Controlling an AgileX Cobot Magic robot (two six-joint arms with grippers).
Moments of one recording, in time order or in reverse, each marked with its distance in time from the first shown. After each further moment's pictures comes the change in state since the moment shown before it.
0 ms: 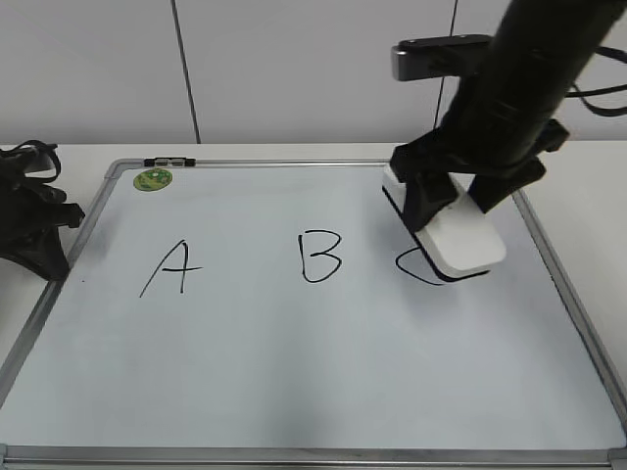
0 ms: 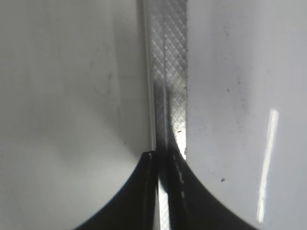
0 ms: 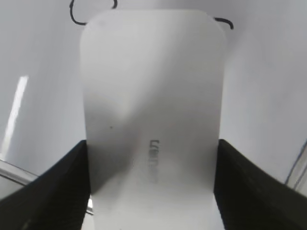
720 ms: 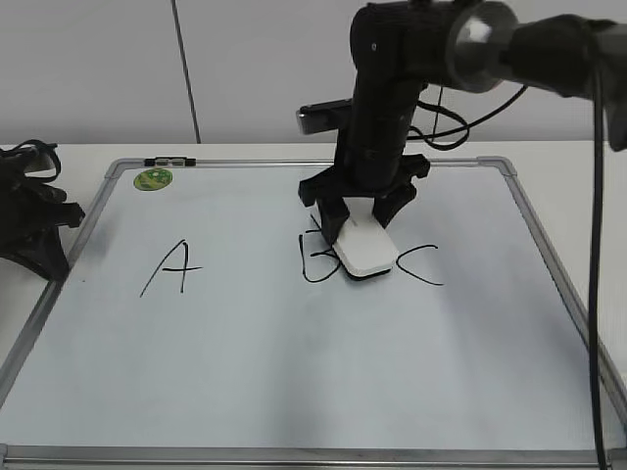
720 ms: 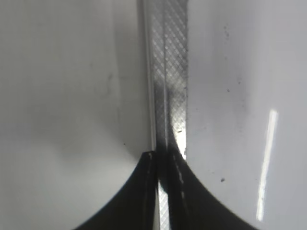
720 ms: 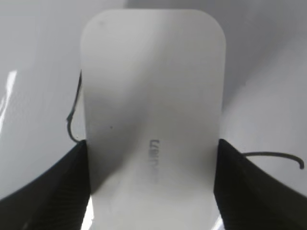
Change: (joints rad) left arm 0.000 0.000 0.000 -0.003 0.000 0.000; right arm 0.043 0.566 -0.565 -0.002 0.091 -0.002
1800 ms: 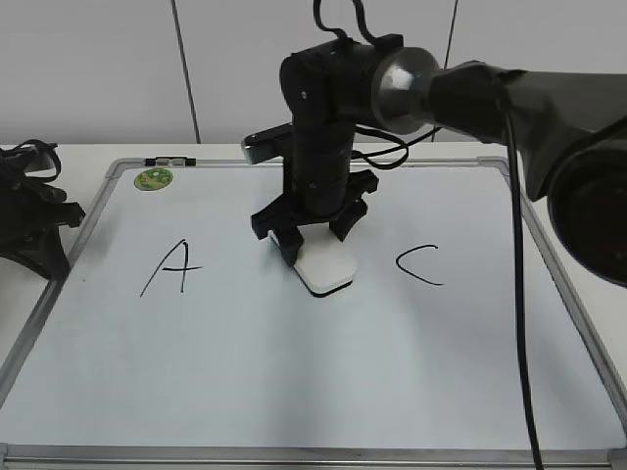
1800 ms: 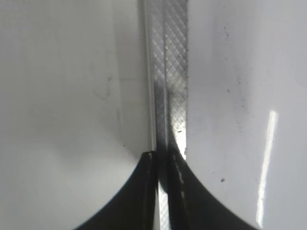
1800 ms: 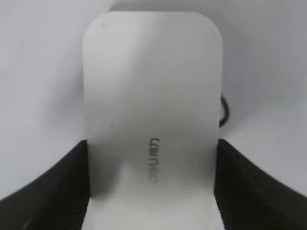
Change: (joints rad) left arm 0.000 0.000 0.000 -0.002 -0.002 0.000; right arm 0.118 0.106 -0.091 -0.094 -0.046 0.048
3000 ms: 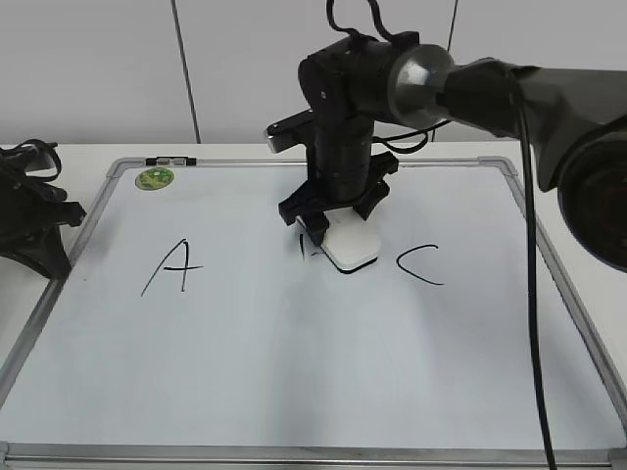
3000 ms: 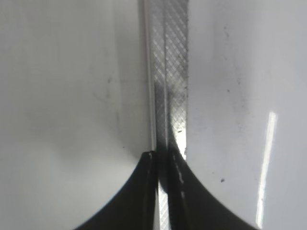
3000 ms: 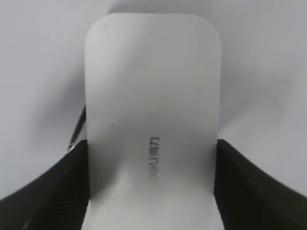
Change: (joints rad) left arm 0.000 0.000 0.000 -0.002 -0.004 0.000; right arm -0.040 0.004 0.000 -0.128 -0.048 -0.007
